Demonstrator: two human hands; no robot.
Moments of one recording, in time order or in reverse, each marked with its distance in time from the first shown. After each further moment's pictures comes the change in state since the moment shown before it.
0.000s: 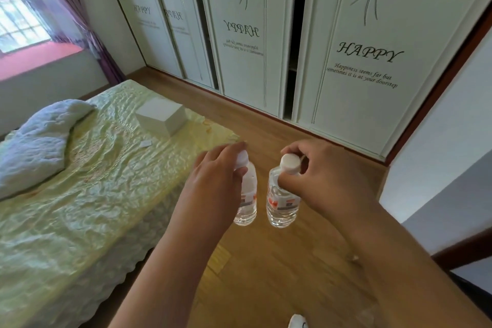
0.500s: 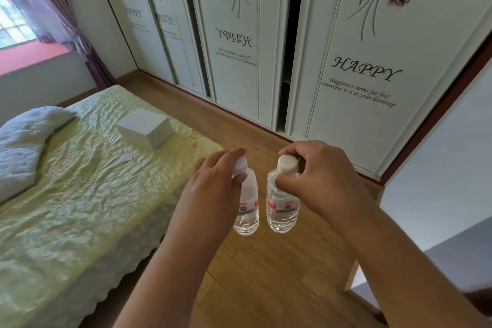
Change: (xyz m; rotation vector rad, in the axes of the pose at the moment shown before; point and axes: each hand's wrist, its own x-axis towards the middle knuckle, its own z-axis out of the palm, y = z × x) left_hand 0.123 0.030 0.059 -0.037 0.003 -0.013; right_hand 0.134 0.068 -0.025 -0.013 0.025 -0.038
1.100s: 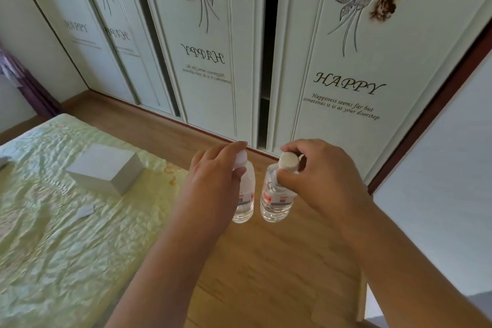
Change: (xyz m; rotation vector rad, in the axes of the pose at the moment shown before) left_hand 0.221 -0.096 0.027 -0.048 -0.051 0.159; right_hand 0.188 -0.007 0.058 -0.108 0.147 0.133
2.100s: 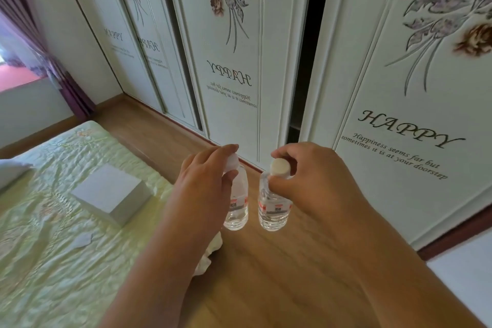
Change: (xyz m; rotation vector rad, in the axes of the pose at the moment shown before) left_hand 0.246 -0.037 0.054 0.096 0.060 -0.191; right_hand 0.282 0.038 0.050 0.078 -0.178 -0.122
